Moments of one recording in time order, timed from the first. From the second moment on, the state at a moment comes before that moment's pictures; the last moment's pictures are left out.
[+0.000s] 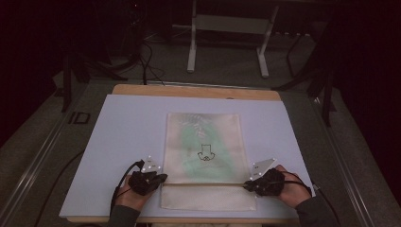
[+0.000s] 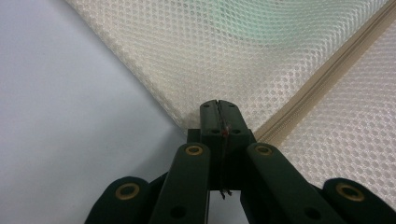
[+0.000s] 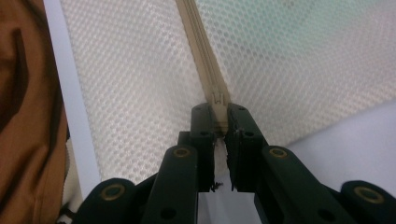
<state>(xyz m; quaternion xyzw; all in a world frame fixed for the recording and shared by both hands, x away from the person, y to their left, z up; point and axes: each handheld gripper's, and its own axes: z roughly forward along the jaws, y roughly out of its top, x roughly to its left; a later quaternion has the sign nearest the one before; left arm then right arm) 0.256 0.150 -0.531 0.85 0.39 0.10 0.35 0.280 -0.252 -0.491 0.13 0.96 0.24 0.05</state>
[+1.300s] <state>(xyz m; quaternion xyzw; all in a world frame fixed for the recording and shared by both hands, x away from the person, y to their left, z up) 0.257 0.151 -0.530 0.84 0.39 0.09 0.35 0.278 -0.269 -0.500 0.17 0.94 0.29 0.05</state>
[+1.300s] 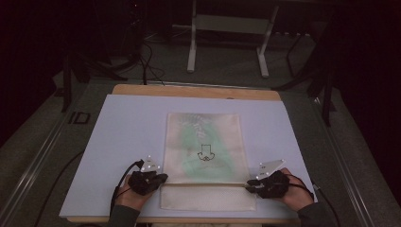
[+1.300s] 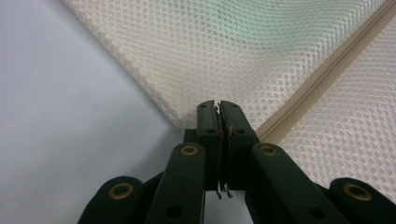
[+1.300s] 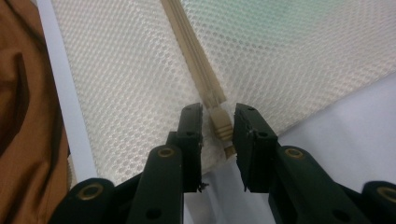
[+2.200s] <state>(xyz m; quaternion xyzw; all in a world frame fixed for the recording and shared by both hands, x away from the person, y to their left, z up) 0.256 0.157 -0.525 0.84 0.40 0.12 0.35 0.279 -0.289 -0.488 0.22 0.91 0.34 0.08</state>
